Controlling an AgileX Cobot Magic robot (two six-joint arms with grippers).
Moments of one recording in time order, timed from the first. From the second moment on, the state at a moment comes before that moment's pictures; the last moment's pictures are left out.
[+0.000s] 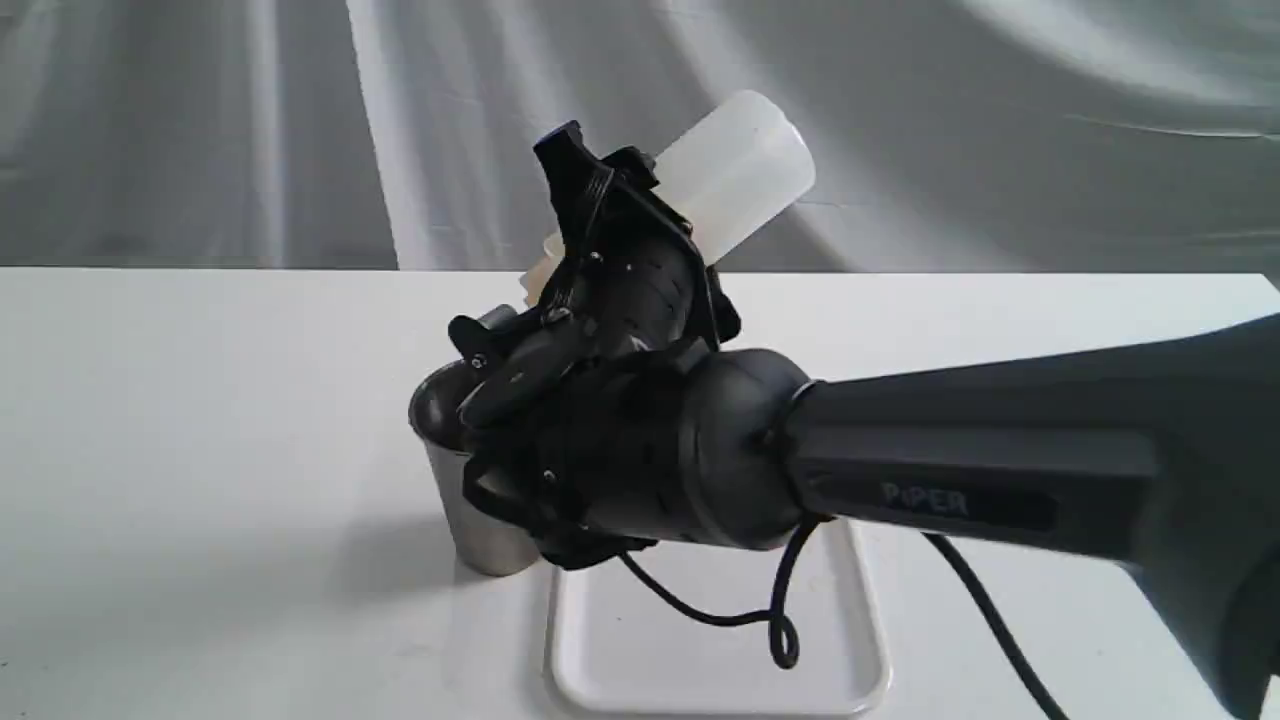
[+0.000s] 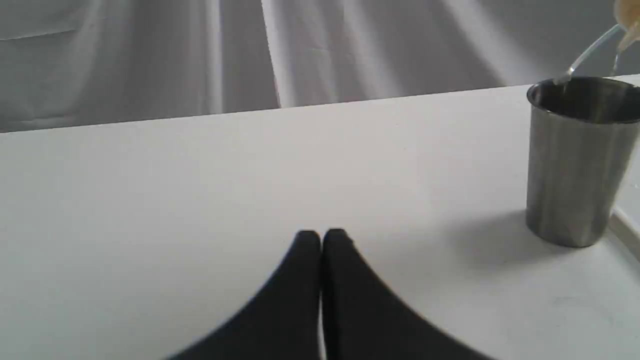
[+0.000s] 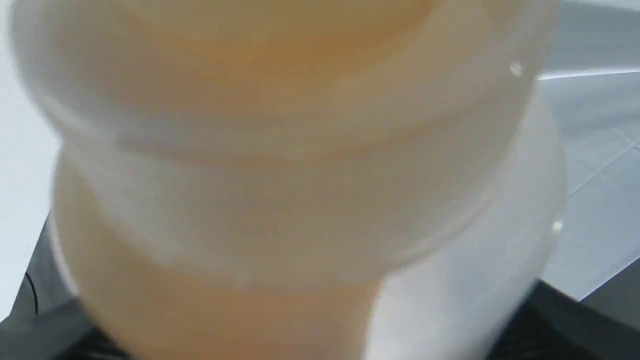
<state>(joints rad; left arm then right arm) -0.02 0.00 0.00 0.03 0.29 0.04 0.74 2.15 -1.52 -1.70 1.10 -0.05</state>
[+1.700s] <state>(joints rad) -0.02 0.00 0.00 0.03 0.29 0.04 0.76 1.80 -1.17 -1.60 1.11 1.34</state>
